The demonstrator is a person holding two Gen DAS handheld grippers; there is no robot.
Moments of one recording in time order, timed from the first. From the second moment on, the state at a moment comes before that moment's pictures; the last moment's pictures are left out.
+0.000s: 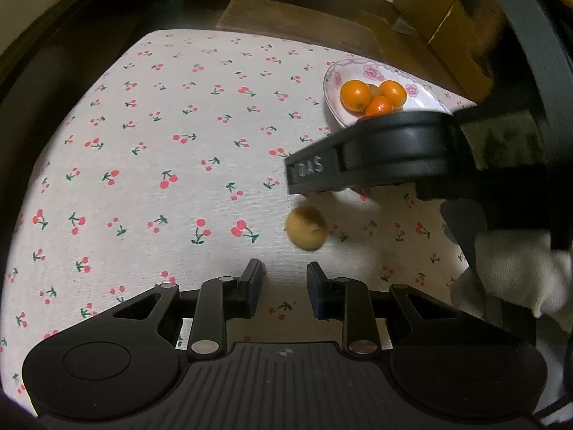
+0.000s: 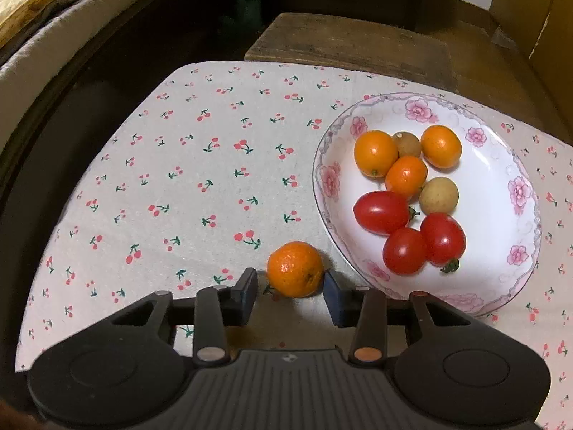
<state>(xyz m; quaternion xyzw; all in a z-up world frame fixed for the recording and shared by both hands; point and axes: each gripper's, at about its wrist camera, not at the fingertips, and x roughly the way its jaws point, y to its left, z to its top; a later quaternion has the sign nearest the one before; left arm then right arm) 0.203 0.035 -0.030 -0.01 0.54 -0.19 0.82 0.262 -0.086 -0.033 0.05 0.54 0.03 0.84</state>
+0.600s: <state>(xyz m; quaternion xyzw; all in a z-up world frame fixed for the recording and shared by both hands) 0.203 0.039 -0.030 -0.02 0.54 -0.19 0.82 0.249 -0.097 -0.002 0.11 0.51 0.07 0.85</state>
